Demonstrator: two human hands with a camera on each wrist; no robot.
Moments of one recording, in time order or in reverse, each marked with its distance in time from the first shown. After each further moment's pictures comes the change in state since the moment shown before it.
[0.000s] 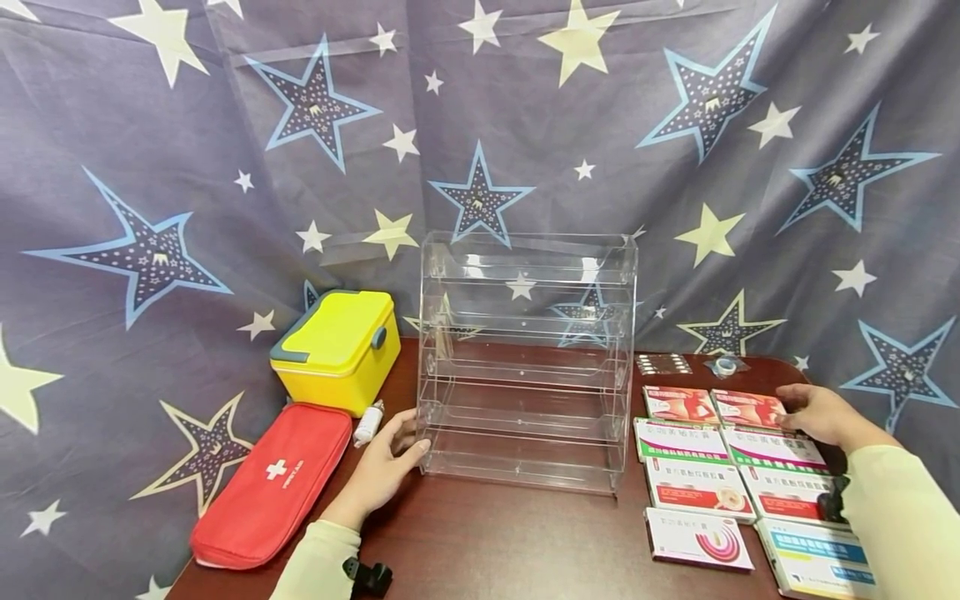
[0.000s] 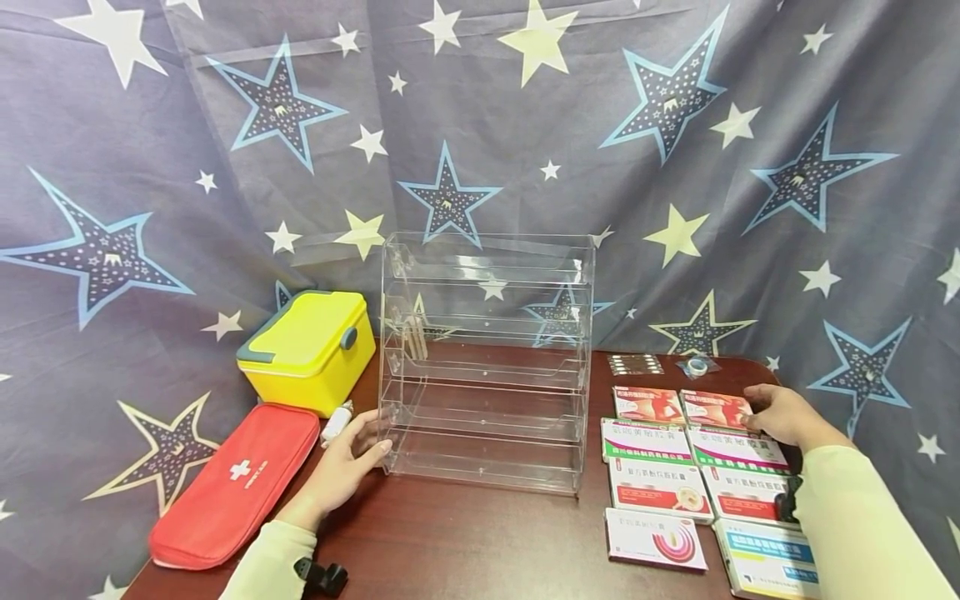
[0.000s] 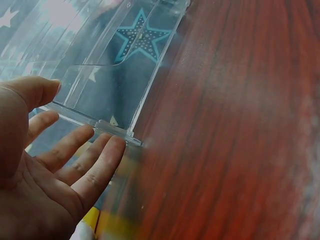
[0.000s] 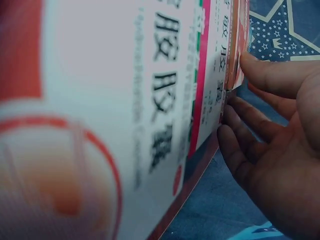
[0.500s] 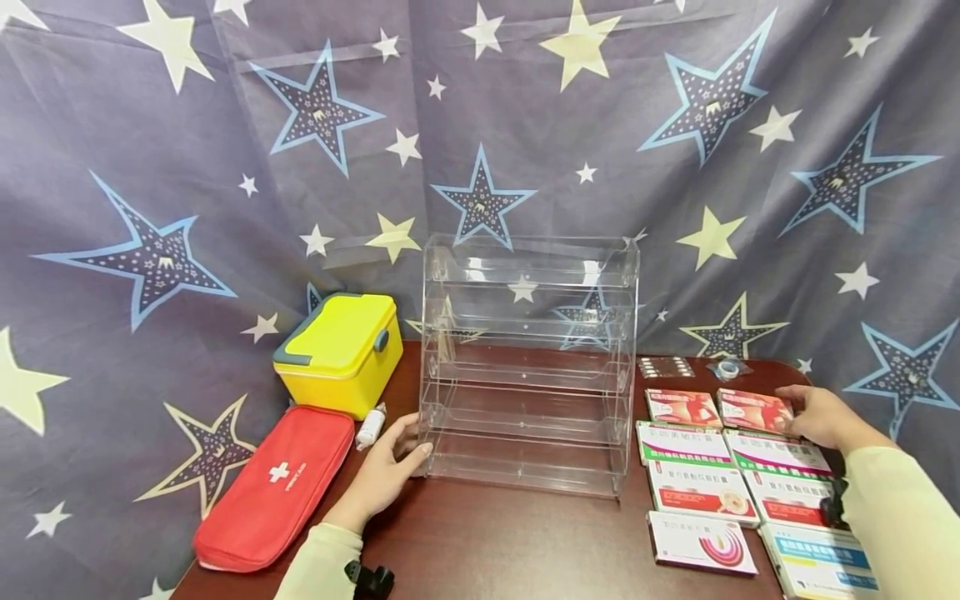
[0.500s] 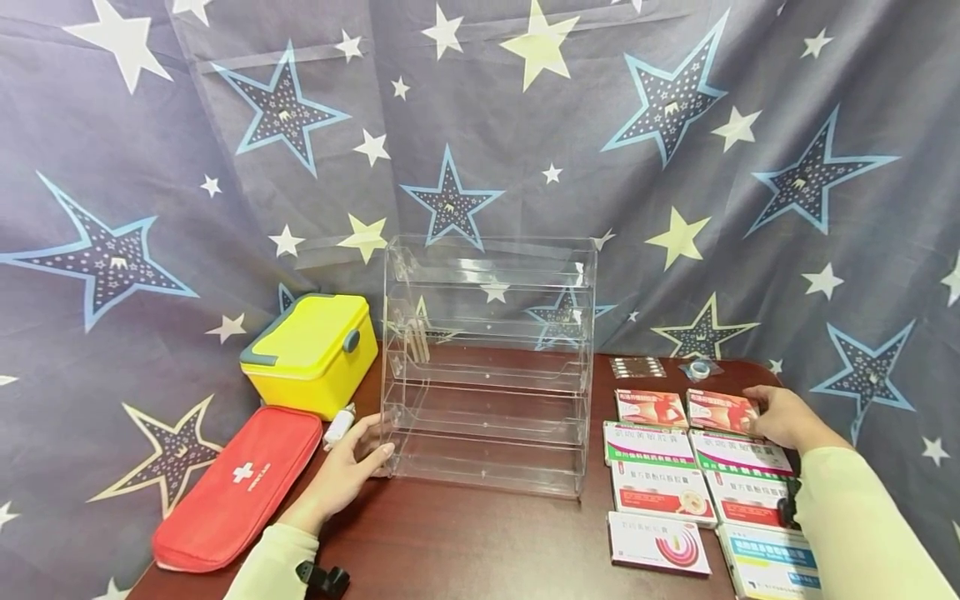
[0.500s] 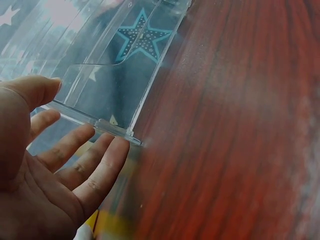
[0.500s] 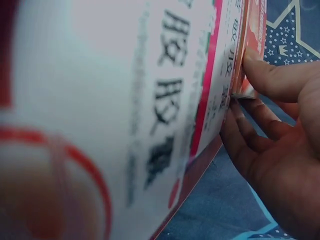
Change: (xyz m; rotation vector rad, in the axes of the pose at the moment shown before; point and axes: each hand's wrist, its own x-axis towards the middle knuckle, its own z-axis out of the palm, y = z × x) left_hand -0.001 -0.004 0.002 -0.065 -0.023 -0.003; right_hand -0.001 -0.009 0.001 -0.010 0.003 0.021
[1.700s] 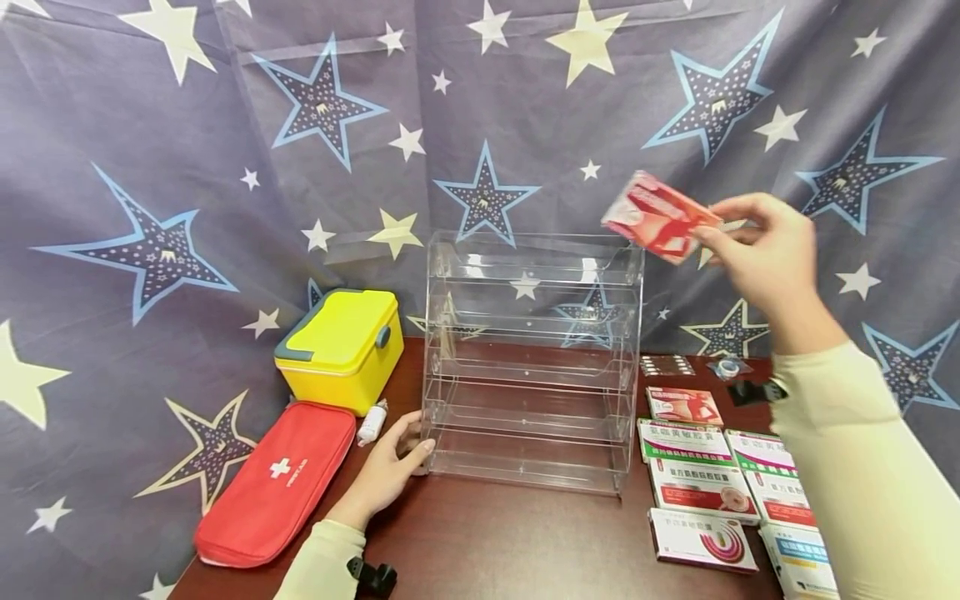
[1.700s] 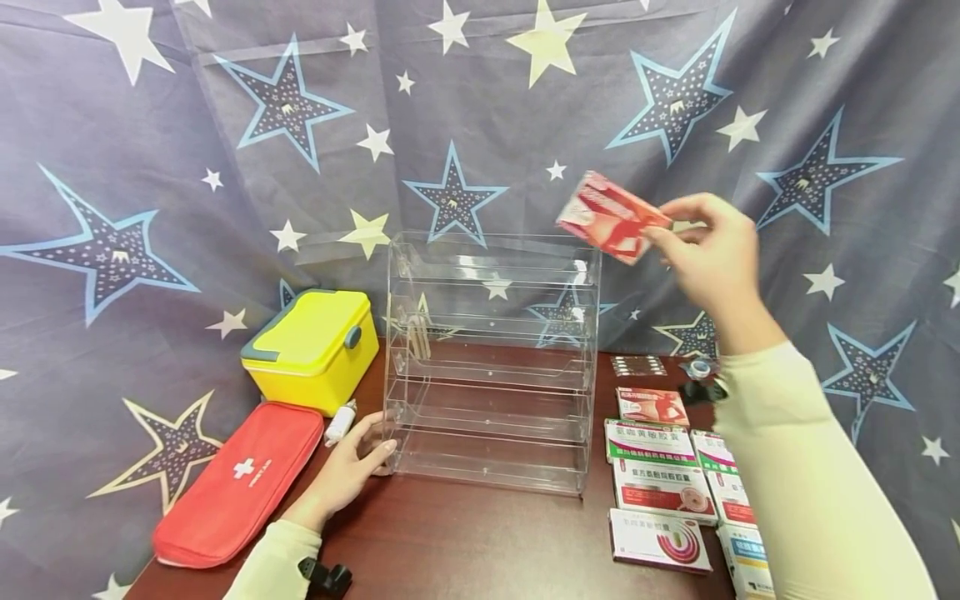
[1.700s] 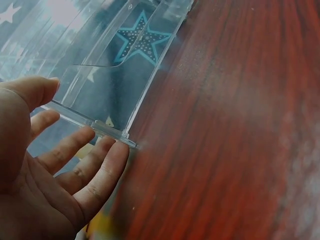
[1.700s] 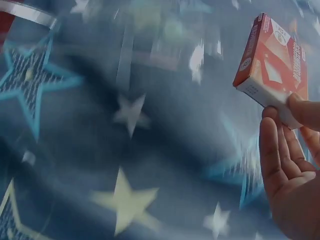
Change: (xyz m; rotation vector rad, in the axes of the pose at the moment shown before) left_hand -0.001 -0.001 0.002 -0.071 -0.011 -0.062; right_hand -0.025 -0.304 -0.092 0.583 0.731 -0.470
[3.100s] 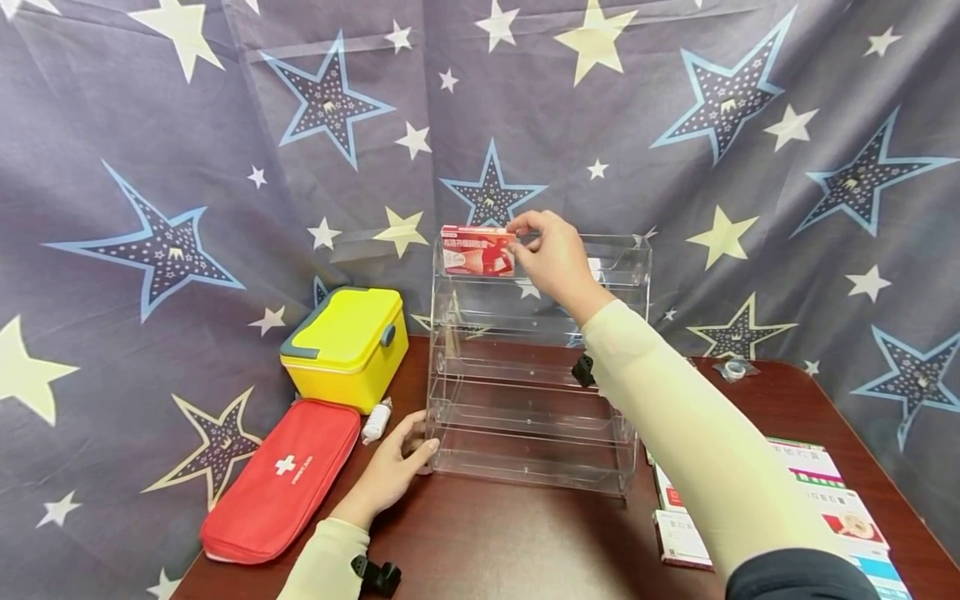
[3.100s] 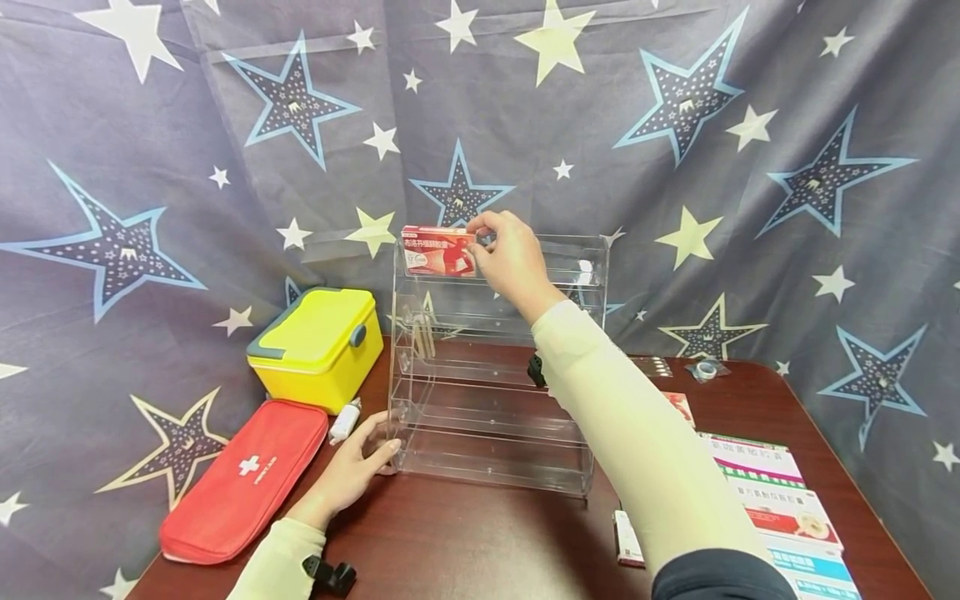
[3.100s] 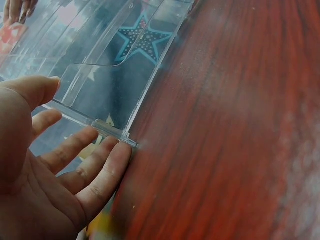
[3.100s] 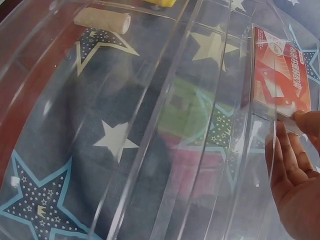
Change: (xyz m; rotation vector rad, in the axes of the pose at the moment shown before) left_hand -0.001 0.000 0.000 0.007 -0.006 -0.014; right_hand 0.000 -0.040 0.221 -0.199 -0.319 -0.142
